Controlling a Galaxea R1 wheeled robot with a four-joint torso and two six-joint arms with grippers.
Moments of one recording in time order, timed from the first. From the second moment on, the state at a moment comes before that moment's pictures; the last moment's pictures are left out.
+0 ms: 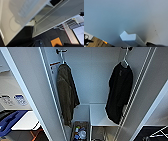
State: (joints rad) left arm 1.08 1.85 -1.04 0.30 -0.08 -0.23; right arm -0.69 1.87 -1.02 -0.42 -0.09 0.45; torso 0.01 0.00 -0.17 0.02
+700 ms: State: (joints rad) left arm 1.23 1.97 -1.49 0.24 -0.30 -0.26; right arm -0.85 1.82 -1.38 -0.40 -0.24 0.58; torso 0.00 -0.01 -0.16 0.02
